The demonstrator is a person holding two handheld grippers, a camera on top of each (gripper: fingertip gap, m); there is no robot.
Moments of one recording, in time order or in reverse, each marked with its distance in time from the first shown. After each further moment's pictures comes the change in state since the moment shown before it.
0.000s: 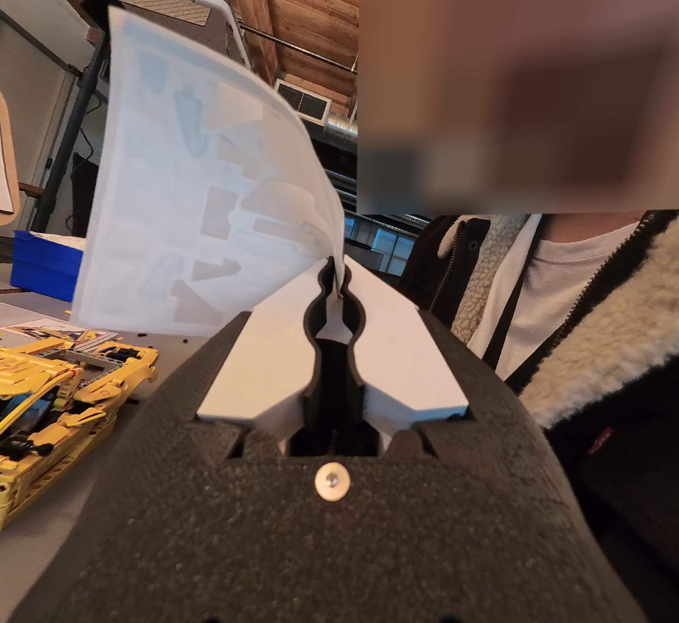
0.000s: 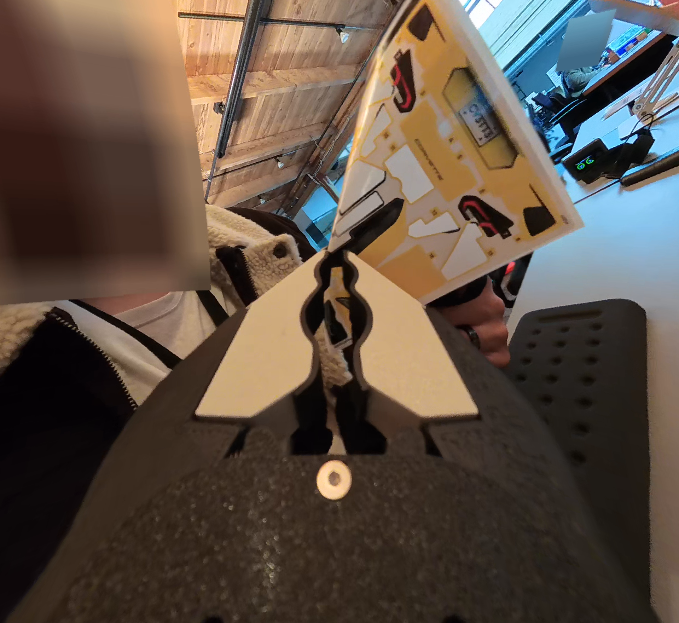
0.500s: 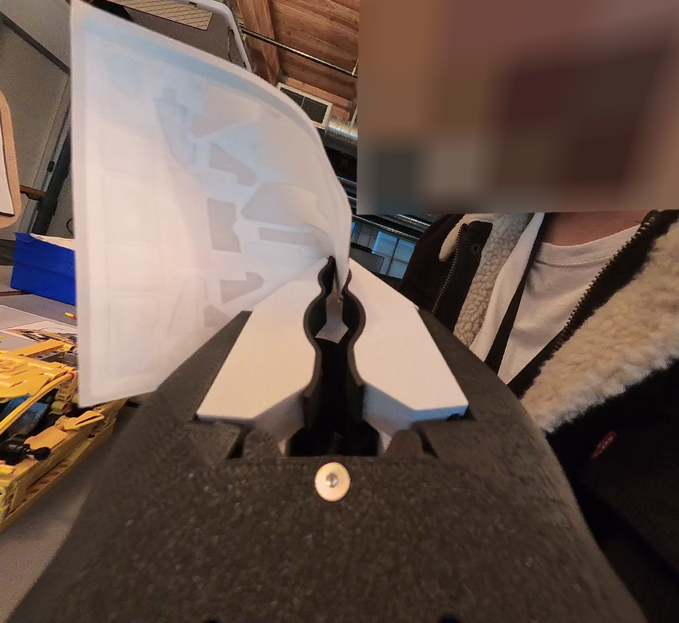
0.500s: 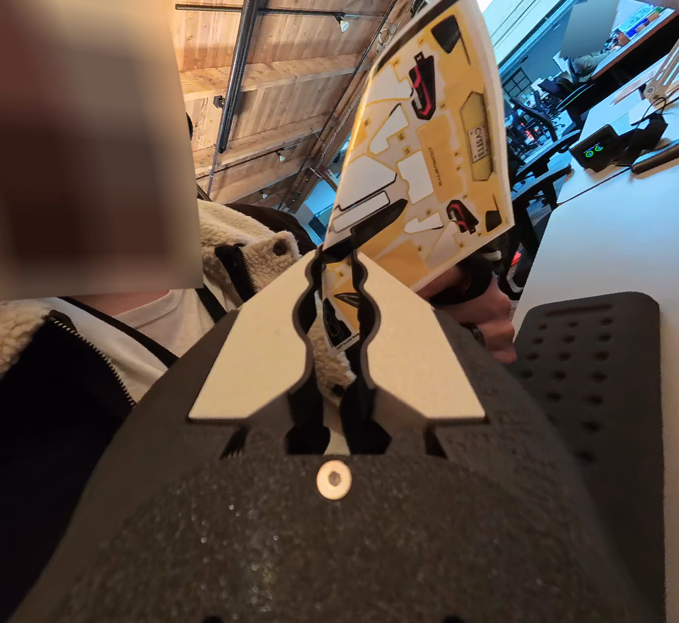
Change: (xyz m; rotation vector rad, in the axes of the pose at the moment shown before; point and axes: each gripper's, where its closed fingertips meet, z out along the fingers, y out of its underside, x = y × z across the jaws) left arm 0.000 -0.001 0.001 0.009 -0.003 0.001; right arm 0.001 0.004 0.004 -0.021 -0.004 0.021
